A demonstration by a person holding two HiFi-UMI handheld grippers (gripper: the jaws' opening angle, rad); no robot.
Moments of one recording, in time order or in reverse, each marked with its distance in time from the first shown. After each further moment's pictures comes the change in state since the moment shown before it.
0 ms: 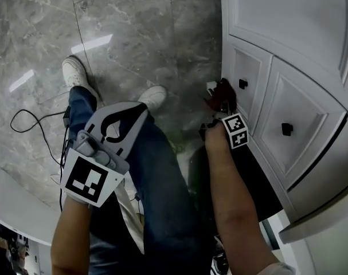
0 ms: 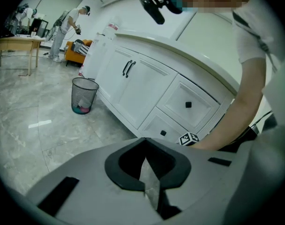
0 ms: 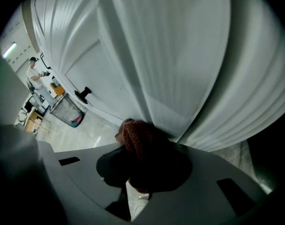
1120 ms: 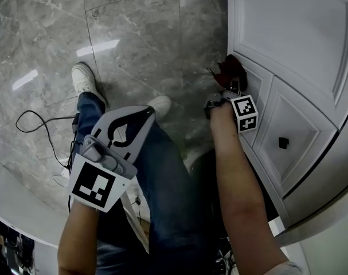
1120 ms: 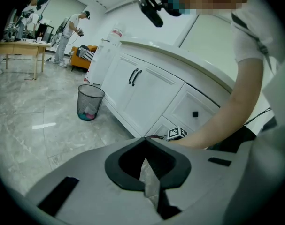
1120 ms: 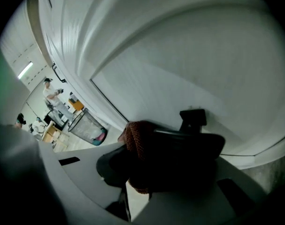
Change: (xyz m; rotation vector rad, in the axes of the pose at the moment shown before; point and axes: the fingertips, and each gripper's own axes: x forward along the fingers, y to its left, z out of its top) left arm -0.012 0.023 0.034 -0.002 -0.046 0.045; right arm 0.042 0.149 0.058 0.045 -0.140 0.225
